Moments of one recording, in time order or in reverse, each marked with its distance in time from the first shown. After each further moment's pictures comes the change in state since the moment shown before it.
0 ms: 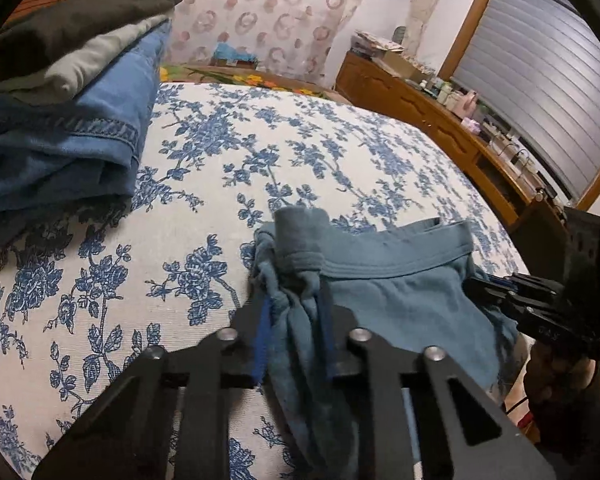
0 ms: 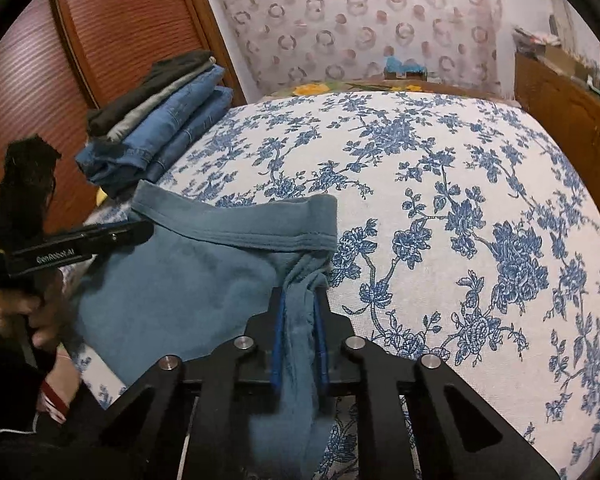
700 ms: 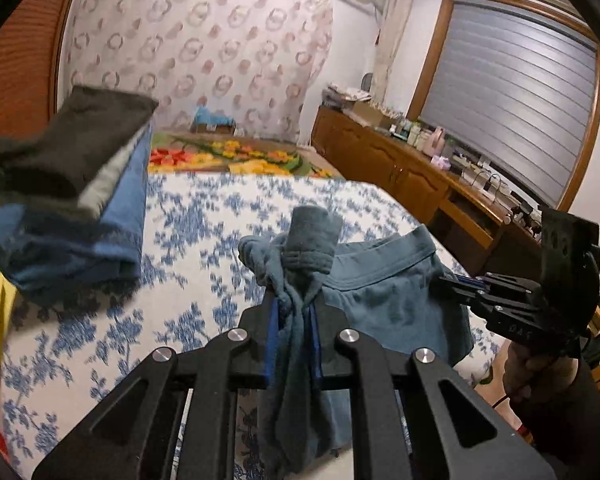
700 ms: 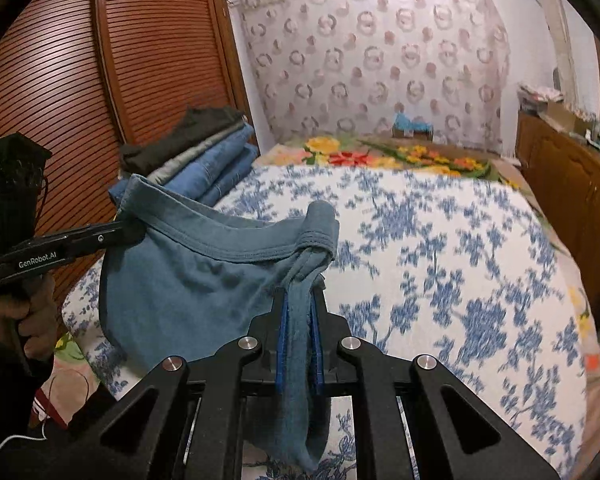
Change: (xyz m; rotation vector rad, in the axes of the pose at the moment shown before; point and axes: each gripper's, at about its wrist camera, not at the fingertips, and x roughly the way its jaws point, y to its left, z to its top) left arm -0.079 -0.037 0.014 0.090 -0.218 -0.035; right arm -0.060 0.031 0.011 -0.121 -0.181 -0.031
